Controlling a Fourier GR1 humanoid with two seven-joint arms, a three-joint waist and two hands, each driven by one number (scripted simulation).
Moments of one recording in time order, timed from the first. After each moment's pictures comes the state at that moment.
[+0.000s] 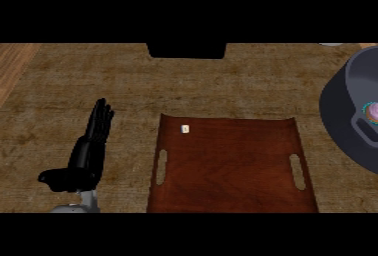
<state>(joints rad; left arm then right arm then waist) -0.01 0.02 -0.07 -1.60 -0.01 0.13 -0.10 -0.58 -0.68 -0.41 -0.58 1.02 0.02 -0.27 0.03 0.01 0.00</state>
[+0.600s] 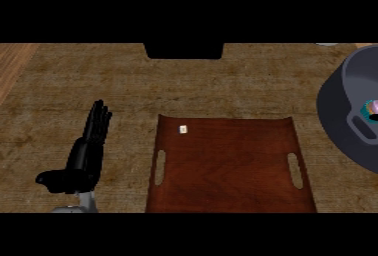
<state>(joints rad) 0.00 0.02 -0.06 -1.60 -0.01 0.14 -0.10 -0.68 -0.68 -0.71 -0.41 0.68 0.12 -0.54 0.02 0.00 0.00</state>
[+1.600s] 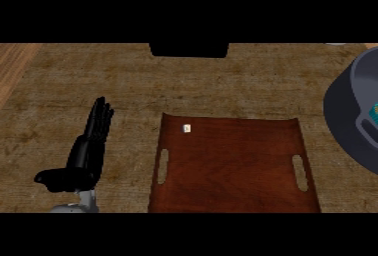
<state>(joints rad) -0.01 0.02 -0.07 -1.62 -0.01 0.13 -0.08 -0.59 -0.95 -0.94 -0.20 0.43 0.32 -0.67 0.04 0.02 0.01</state>
